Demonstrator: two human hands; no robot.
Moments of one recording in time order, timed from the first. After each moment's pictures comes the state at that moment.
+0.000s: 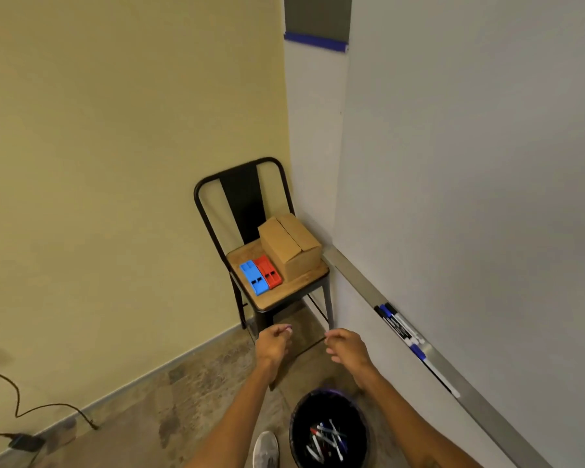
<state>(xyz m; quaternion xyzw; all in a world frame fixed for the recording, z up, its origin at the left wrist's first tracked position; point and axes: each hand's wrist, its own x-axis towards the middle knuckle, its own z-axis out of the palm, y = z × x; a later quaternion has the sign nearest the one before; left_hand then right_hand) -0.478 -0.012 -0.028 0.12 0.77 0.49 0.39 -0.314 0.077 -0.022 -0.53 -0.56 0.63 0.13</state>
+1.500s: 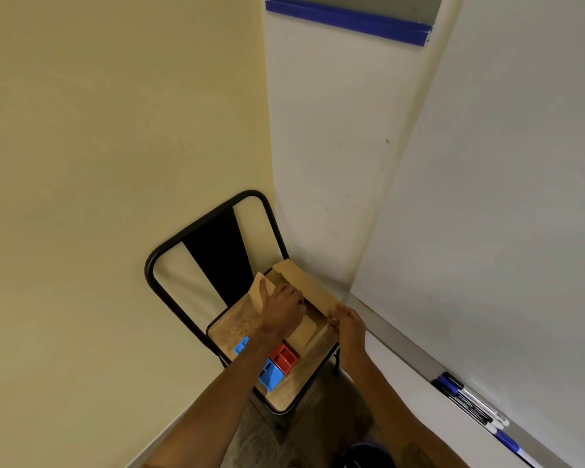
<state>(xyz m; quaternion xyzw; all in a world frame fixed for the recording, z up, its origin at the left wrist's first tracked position) -0.731 0.274 -0.009 0.67 0.73 0.06 0.08 -0.568 0.290 -0.047 -0.62 -0.28 0.62 0.39</state>
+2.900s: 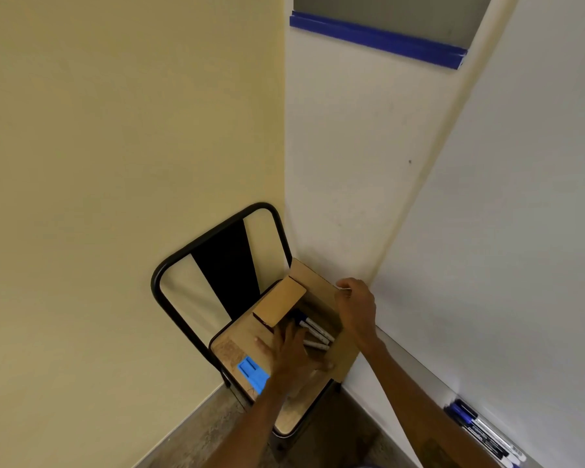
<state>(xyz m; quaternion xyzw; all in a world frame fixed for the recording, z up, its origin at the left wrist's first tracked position) -0.713 0.241 -0.063 0.53 0.79 0.12 0.29 -0.597 0.342 0.032 -0.61 -0.64 0.35 0.32</state>
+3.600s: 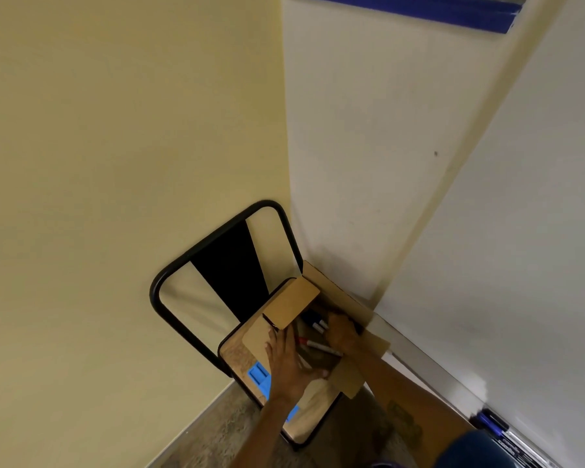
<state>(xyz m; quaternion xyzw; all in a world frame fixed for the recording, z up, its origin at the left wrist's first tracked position) -0.741 0.235 -0.089 0.50 0.79 0.20 0.30 -0.636 0.367 -0.068 -0.59 -0.72 0.36 -0.11</state>
